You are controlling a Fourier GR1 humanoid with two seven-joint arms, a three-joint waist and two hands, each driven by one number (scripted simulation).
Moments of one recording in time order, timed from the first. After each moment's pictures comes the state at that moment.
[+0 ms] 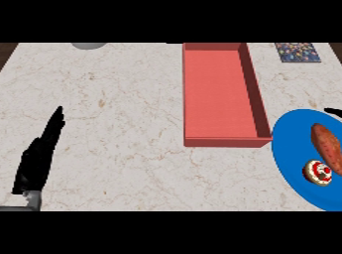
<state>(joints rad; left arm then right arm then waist) 0.01 0.33 -0.11 -1.54 -0.04 0.20 0.08 -0.28 -0.82 0.06 -1.12 0.45 0.59 -0.11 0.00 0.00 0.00</state>
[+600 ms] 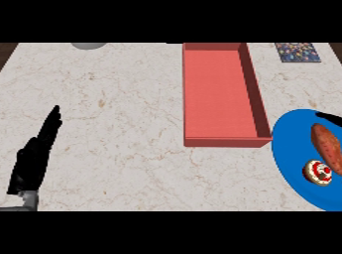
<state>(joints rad) 0.01 0.30 -0.04 -1.56 -0.09 0.14 0.10 -0.28 -0.72 0.00 -1.06 0.59 0.57 -0.16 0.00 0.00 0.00</state>
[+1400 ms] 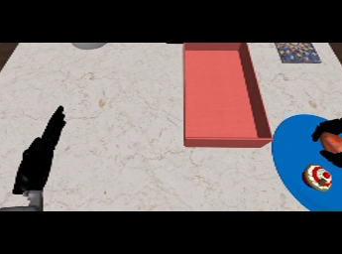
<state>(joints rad) 0.01 0.24 -0.01 -1.56 -0.14 0.10 0.10 -0.31 -0.65 -0.03 -0.99 0.74 0.48 -0.24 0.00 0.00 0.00</state>
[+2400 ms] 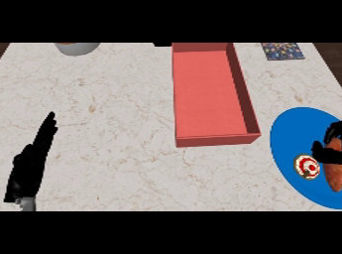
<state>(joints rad) 0.06 0.23 0.03 -1.57 -0.15 0.10 0.10 -0.15 -0.42 -0.12 -1.36 0.98 0.08 0.44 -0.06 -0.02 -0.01</state>
